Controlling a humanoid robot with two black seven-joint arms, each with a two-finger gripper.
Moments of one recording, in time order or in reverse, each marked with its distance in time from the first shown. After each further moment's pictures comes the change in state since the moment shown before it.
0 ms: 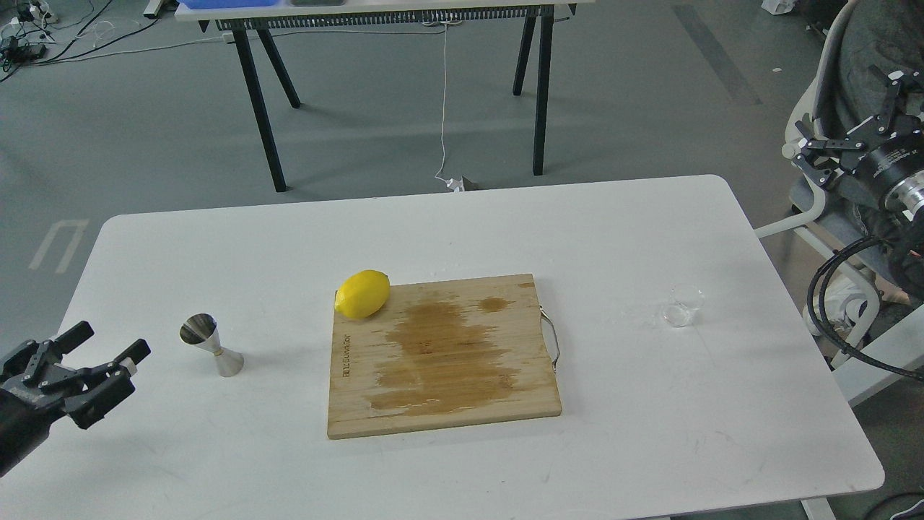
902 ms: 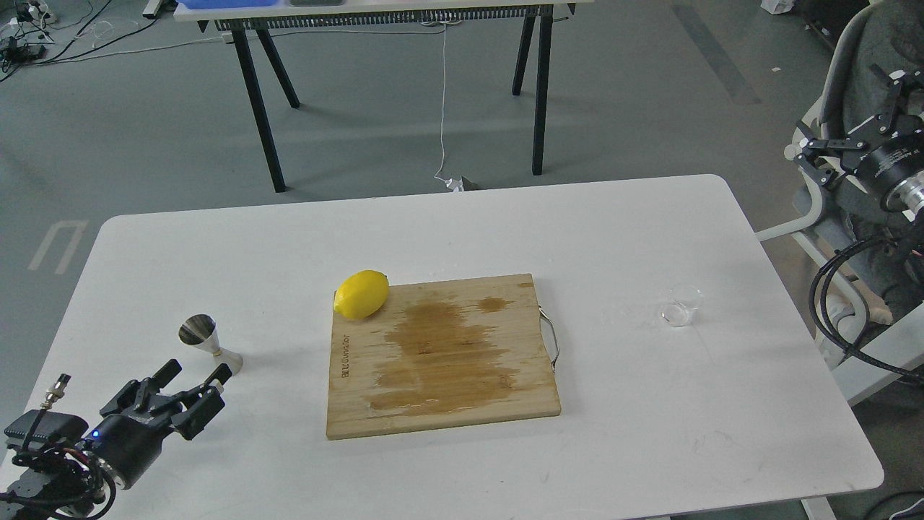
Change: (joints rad) left arm -0.116 -0.399 0.037 0.328 0.032 0.000 0.000; right arm -0.001 -0.004 0.000 0.005 0.000 0.000 -0.001
